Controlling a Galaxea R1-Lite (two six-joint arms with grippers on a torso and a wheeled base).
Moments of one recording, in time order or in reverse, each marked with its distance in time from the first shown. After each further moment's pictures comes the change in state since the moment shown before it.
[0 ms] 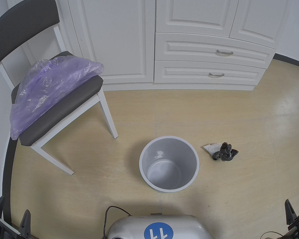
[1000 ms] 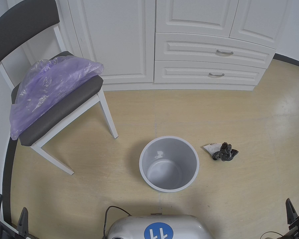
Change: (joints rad) left arm 0.000 0.000 0.000 -0.025 0.019 0.003; right arm 0.000 0.000 0.000 -0.023 0.016 -0.001
